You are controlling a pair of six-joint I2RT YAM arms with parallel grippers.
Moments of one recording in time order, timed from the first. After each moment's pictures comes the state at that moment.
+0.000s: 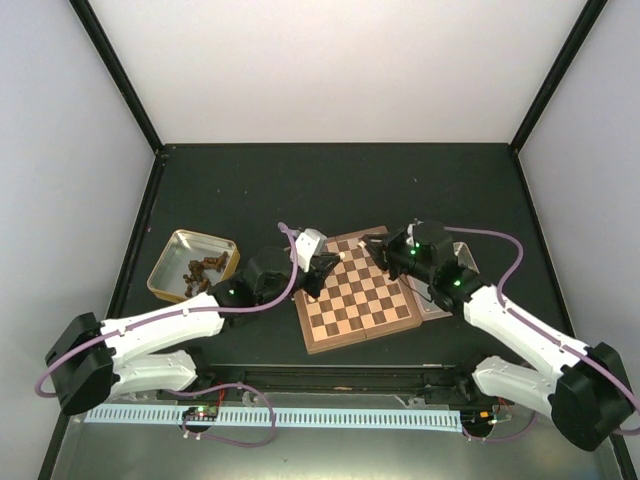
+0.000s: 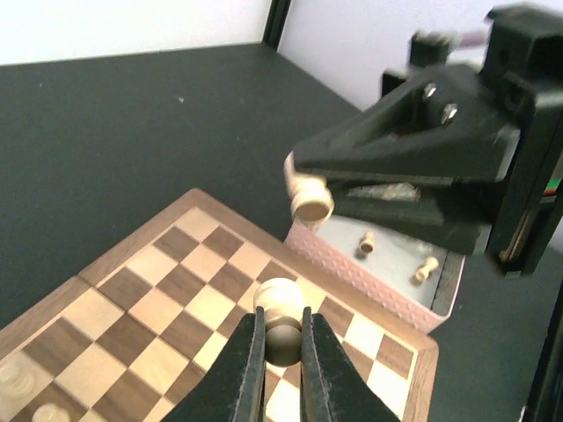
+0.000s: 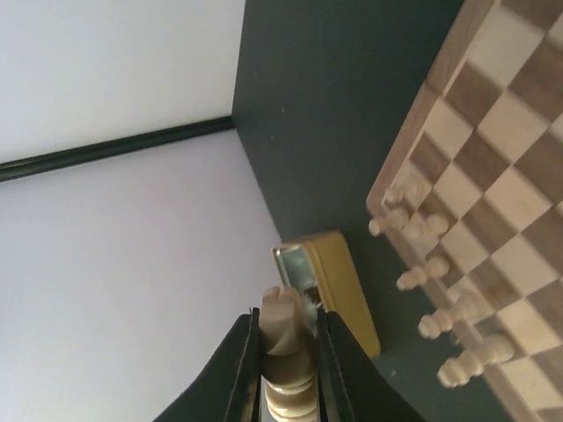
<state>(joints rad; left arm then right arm) -0.94 1.13 0.60 0.25 -0.03 -0.34 0.61 1.07 0.62 0.04 -0.23 1.65</state>
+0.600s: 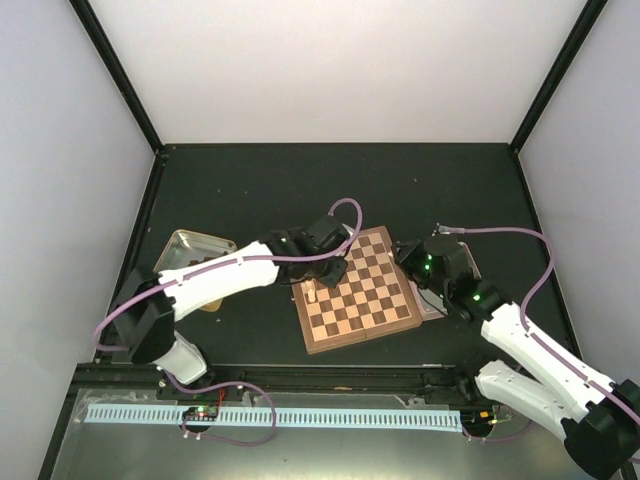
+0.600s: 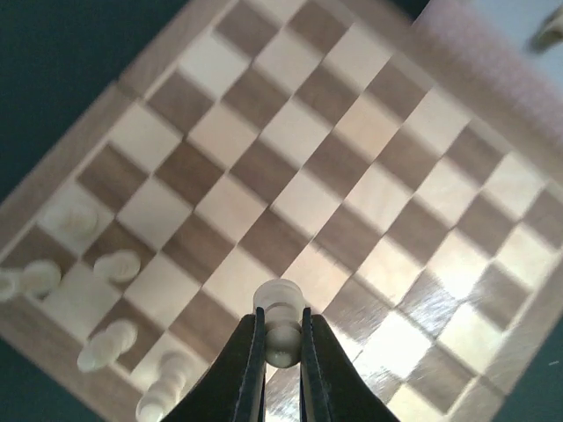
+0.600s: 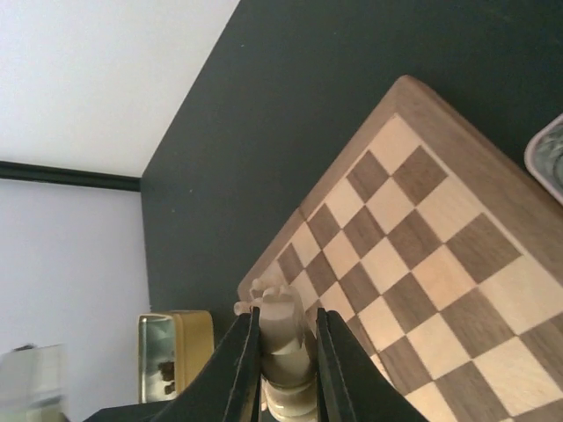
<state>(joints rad) -0.94 1.53 1.19 -0.61 -0.08 -0.33 0.60 0.87 0.61 -0.26 0.07 1.23</state>
